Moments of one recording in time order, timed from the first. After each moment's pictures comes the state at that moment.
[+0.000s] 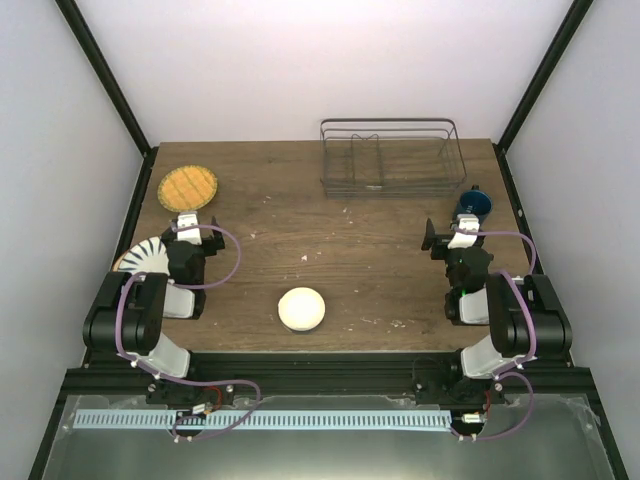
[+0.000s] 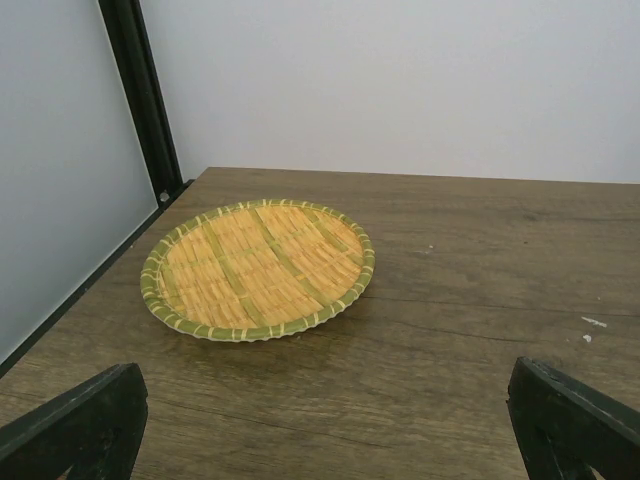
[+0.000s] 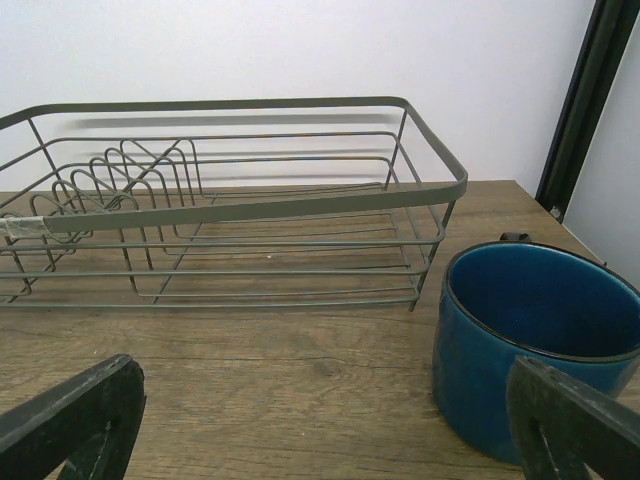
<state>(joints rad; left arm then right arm) -0.04 1.55 0.27 1.16 -0.20 -0.03 -0.02 1.52 0.21 1.24 -0.03 0.01</state>
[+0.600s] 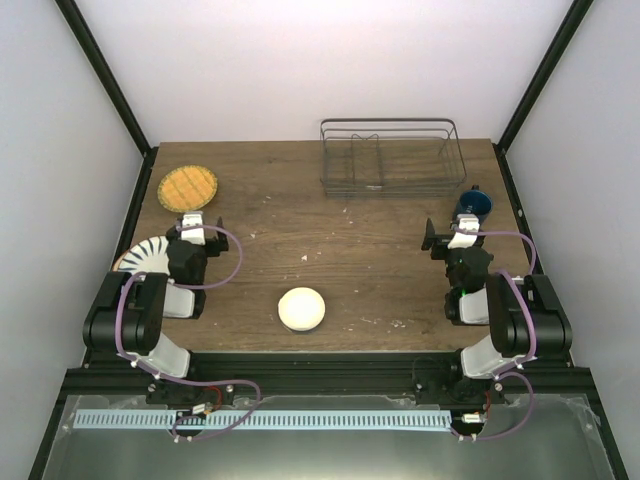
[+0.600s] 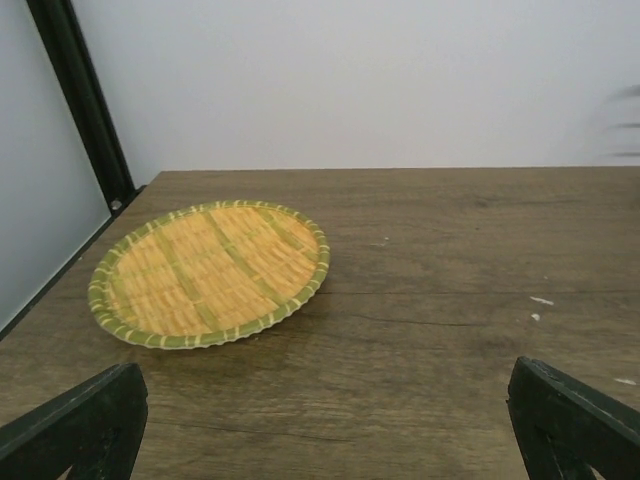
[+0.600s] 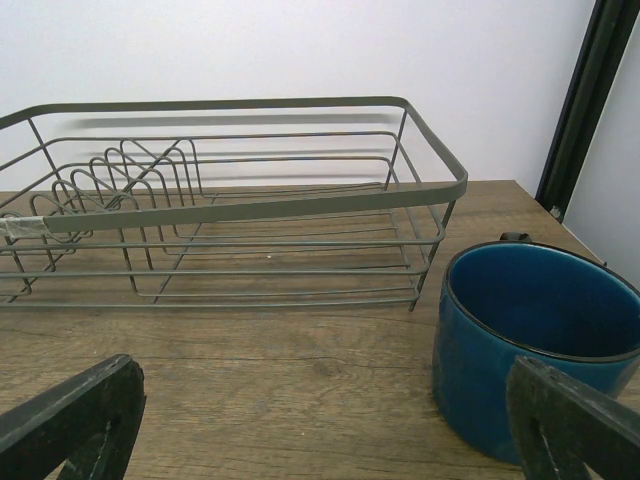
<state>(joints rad) -0.04 1.55 0.27 1.15 -0.12 -0.01 -0.02 1.52 0.21 1.24 -0.03 0.01</state>
